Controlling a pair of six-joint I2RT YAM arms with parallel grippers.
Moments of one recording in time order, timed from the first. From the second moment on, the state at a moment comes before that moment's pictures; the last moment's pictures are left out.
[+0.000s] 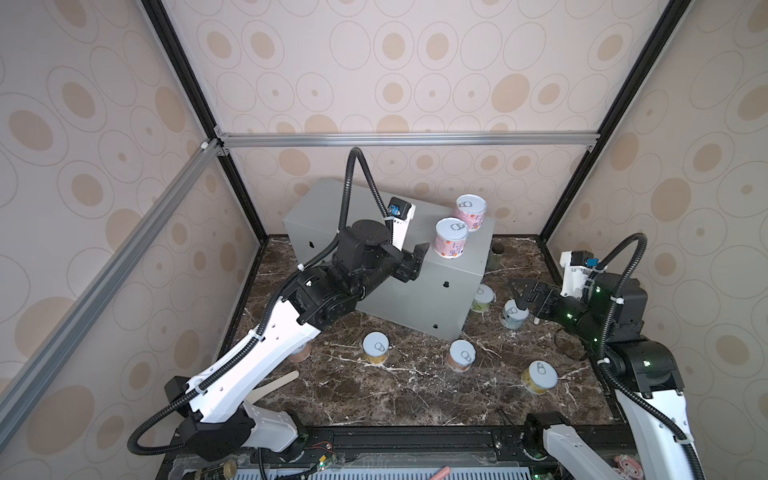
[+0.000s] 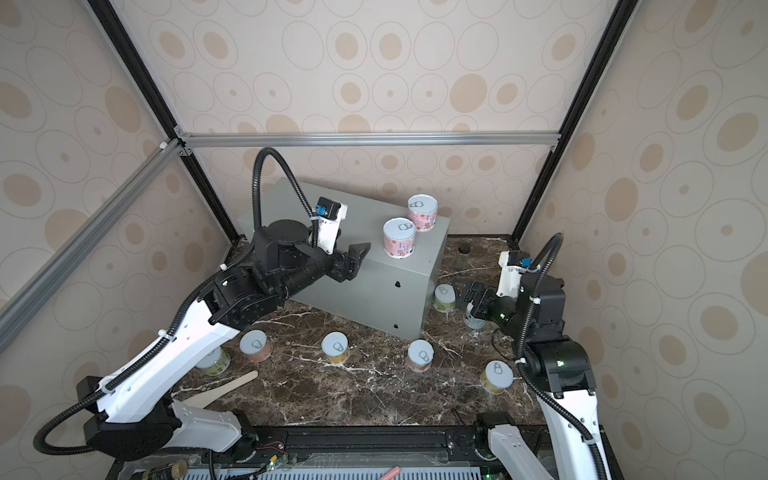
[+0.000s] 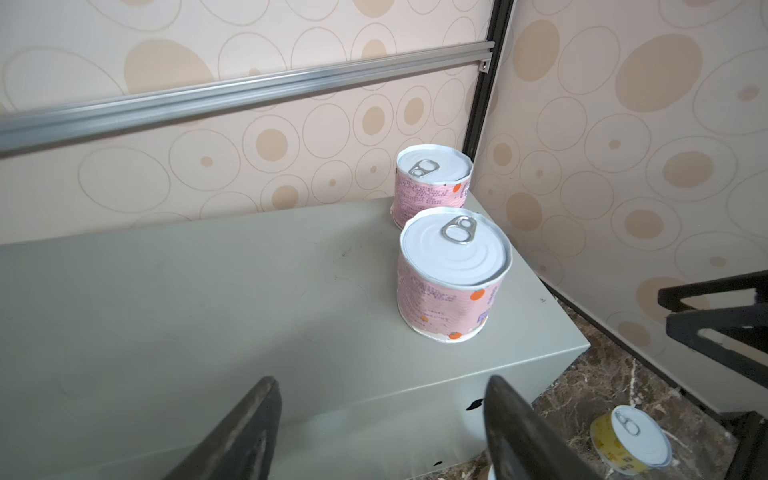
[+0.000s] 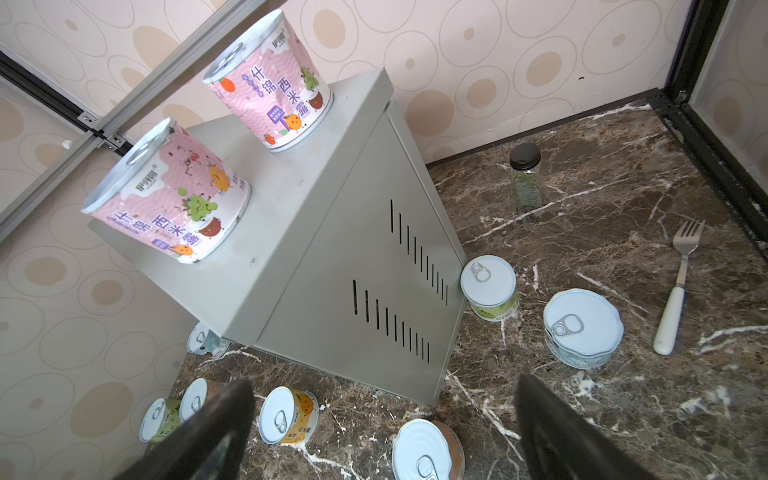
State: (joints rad) left arm -0.86 1.36 1.66 -0.57 -0.28 -0.10; right arm 0.08 0.79 1.19 -0.83 -0.23 0.42
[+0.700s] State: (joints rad) left arm -0.75 1.42 1.56 -0.36 0.01 -0.08; right arm 0.08 0.86 1.20 -0.76 -0.26 0.41
